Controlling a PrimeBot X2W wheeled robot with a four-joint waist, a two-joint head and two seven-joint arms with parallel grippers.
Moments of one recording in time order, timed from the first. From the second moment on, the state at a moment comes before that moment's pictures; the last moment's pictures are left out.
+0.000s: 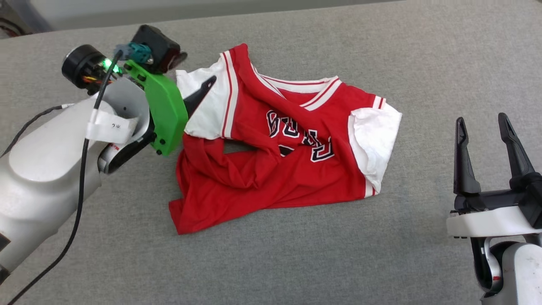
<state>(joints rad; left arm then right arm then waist) -1.14 0.68 -1.20 0.35 -0.93 -0.06 0.10 -0.14 -0.05 -0.09 -0.11 0.01 0.13 -0.26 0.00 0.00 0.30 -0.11</state>
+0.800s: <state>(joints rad) -0.95 0.69 -1.28 0.16 -0.98 -0.13 0.79 -0.15 -0.05 -0.06 -0.10 0.01 0.13 -0.26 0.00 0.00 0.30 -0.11</state>
